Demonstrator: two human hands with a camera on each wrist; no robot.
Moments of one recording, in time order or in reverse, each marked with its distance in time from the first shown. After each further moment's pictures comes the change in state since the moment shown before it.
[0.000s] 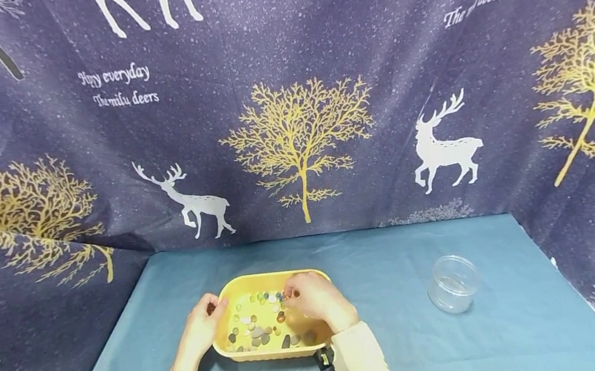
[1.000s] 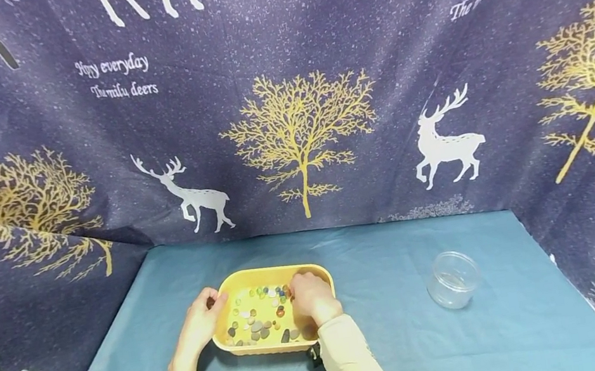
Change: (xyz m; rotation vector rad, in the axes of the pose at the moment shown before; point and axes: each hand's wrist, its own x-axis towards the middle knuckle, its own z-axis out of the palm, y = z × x) left_hand 0.001 -0.002 0.000 -0.014 -0.007 0.023; right_hand 0.014 0.007 0.033 -0.077 -0.094 0.290
